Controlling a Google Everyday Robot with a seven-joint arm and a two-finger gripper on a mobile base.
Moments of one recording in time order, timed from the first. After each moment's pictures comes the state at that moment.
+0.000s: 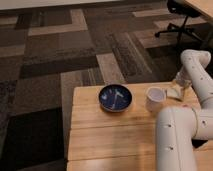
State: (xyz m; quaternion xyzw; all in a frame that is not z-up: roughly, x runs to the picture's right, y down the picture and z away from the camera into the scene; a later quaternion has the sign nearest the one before) arm 0.459 0.038 0.897 -0.04 0.36 0.92 0.17
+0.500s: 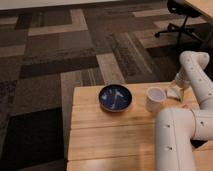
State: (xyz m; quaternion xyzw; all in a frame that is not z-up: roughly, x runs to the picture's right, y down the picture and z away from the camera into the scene) arm 0.457 0.045 0.904 -0.05 0.36 0.92 0.17
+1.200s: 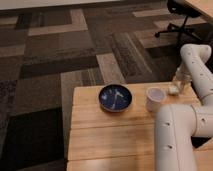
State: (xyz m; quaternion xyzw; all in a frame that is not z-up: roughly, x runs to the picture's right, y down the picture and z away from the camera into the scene) arm 0.447 -0.012 0.859 -0.03 0.34 0.92 0.19
